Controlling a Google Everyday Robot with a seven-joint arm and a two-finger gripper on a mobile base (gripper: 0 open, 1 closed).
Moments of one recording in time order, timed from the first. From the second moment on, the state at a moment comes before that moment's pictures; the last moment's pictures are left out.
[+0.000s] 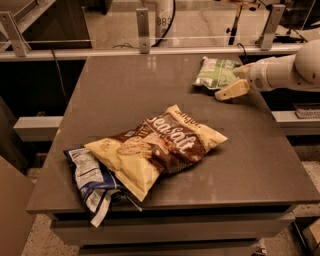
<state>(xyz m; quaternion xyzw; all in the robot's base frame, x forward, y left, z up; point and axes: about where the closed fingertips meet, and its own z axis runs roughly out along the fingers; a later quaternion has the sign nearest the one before) 0.743 -0.254 0.821 -0.38 0.79 0.09 0.47</state>
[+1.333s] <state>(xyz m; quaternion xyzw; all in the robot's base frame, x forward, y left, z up) 0.743 -0.254 0.822 -0.38 0.79 0.09 0.47</state>
